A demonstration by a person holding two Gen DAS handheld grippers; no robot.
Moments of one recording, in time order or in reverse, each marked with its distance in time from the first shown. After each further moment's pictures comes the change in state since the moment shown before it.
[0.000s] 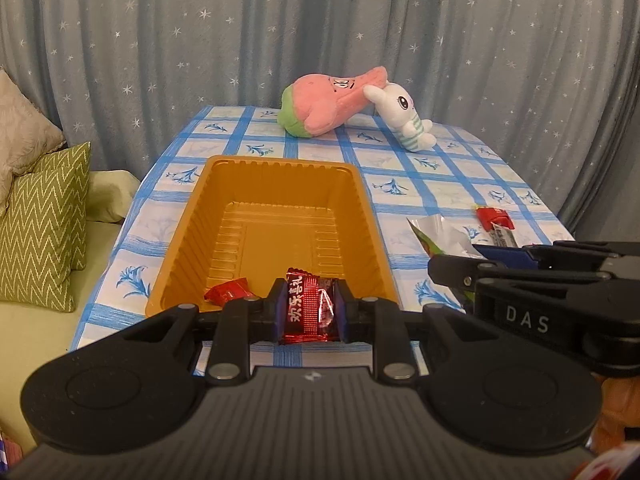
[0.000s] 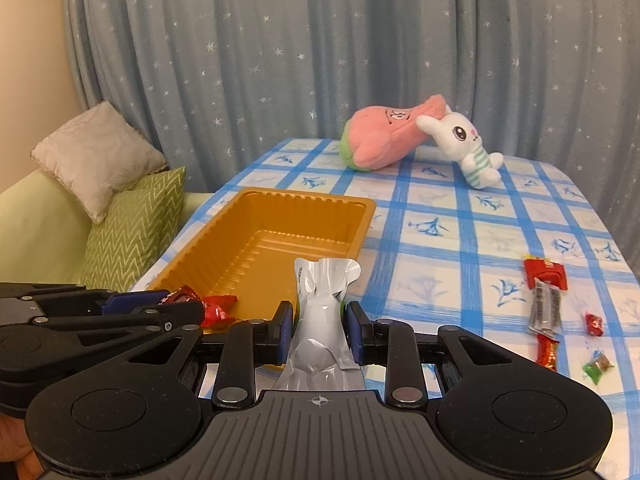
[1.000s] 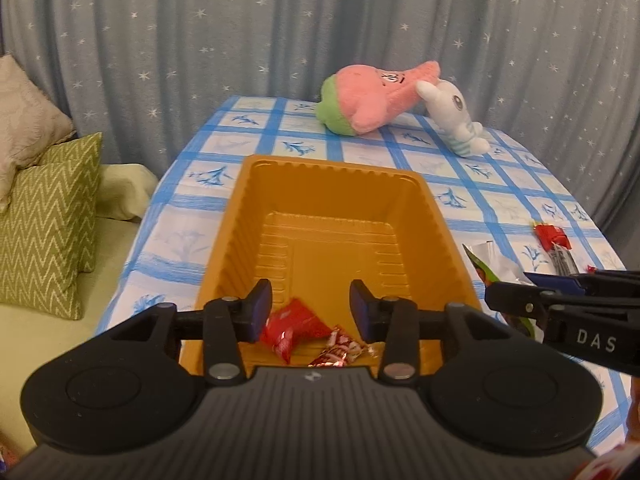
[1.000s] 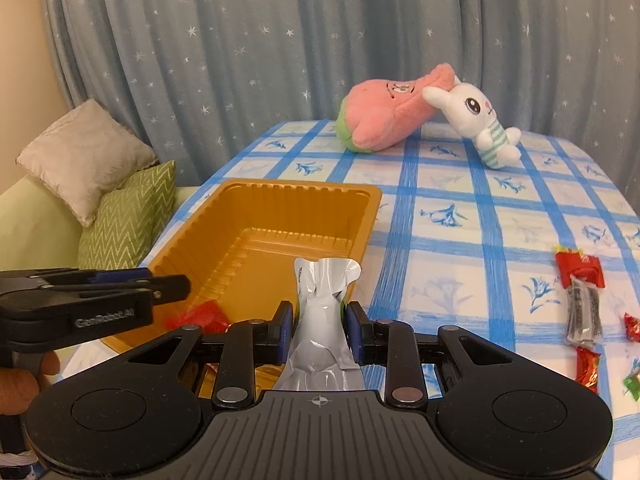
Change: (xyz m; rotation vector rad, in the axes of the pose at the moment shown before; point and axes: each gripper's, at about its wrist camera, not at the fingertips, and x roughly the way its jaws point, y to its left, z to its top) left arm 0.066 0.054 0.022 -0.037 0.019 0.049; right arm 0.068 -0.016 0.014 0.058 0.052 0.020
